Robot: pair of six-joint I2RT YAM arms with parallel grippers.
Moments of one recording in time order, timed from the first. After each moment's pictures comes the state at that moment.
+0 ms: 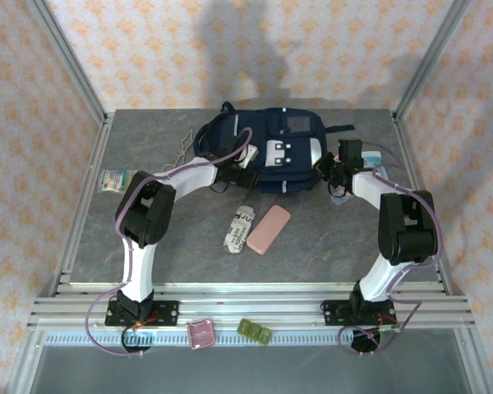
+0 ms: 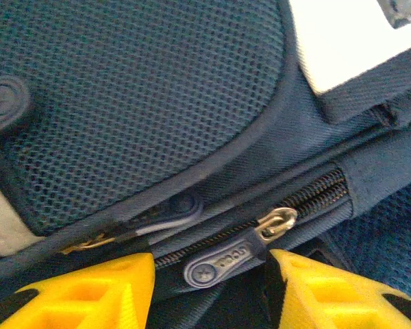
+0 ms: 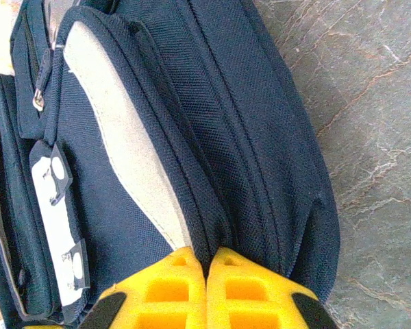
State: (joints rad) left arm -0.47 2.05 1.48 -0.40 0.12 -0.10; right arm 0.08 1.72 1.01 -0.06 -0.28 0.84
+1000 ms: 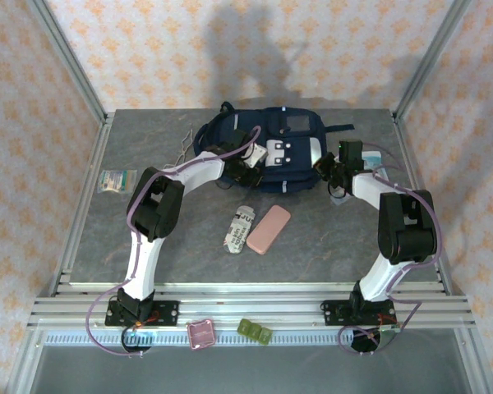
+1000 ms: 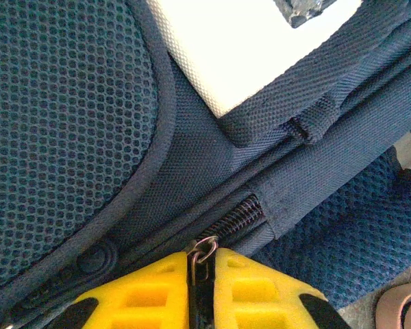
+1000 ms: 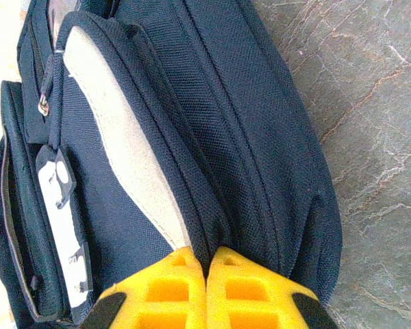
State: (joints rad) left arm -0.49 2.16 1.65 -0.52 0.26 0.01; right arm 0.08 1.72 0.99 -0.02 -0.30 0.87
